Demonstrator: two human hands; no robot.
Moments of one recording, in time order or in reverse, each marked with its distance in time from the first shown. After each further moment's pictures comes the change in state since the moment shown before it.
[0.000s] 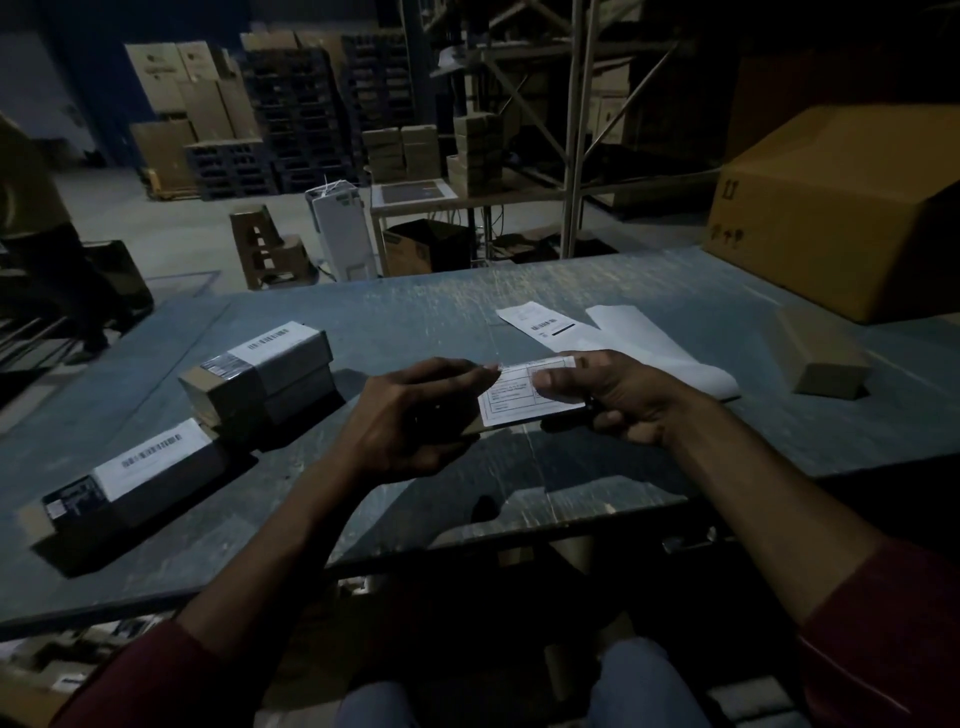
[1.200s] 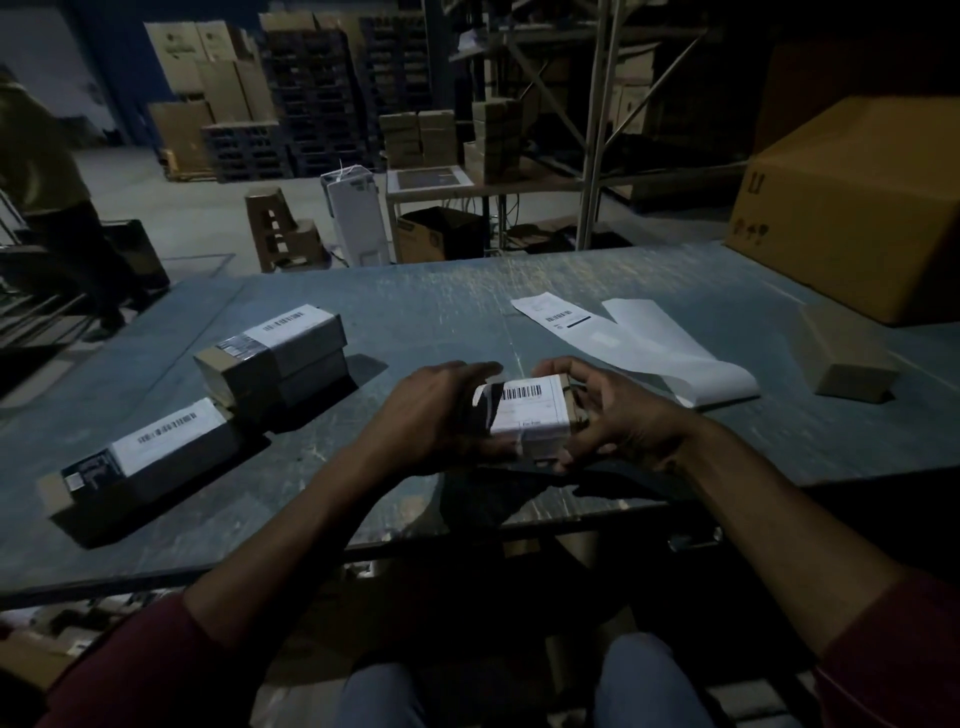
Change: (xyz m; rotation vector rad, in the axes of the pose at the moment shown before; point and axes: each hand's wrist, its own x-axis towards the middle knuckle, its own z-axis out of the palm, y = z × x) left_hand 0.016 0.027 0.001 0.171 -0.326 -0.410; right_hand 0.005 0.036 -0.002 -0.063 -0.173 -0.124
